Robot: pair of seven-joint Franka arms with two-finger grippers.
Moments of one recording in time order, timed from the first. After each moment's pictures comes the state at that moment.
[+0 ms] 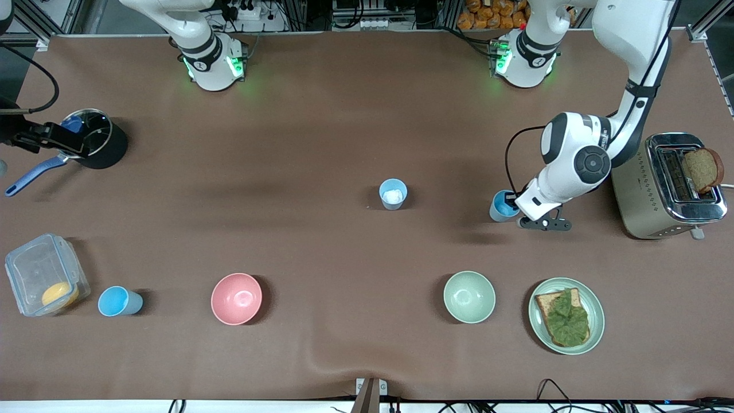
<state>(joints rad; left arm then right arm) -0.16 0.30 -0.05 -2.19 -0.06 2.41 -0.08 -0.03 0.03 -0.03 -1.53 -0.01 1.46 0.07</state>
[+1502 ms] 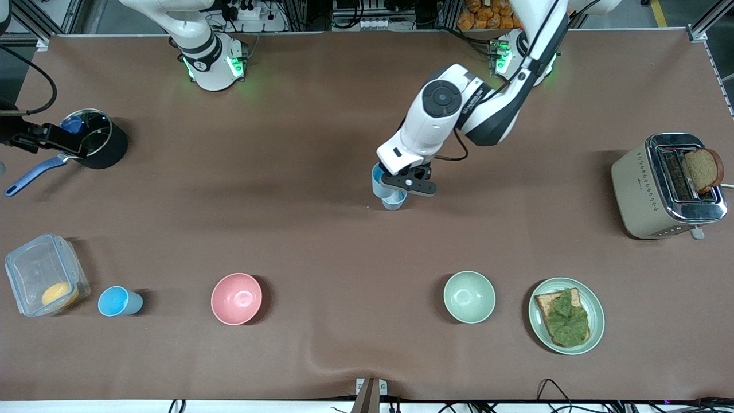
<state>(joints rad) -0.53 0.37 -0.23 -1.89 -0.06 2.36 -0.50 -0.03 0.04 -0.04 -1.53 -0.01 1.46 0.07</state>
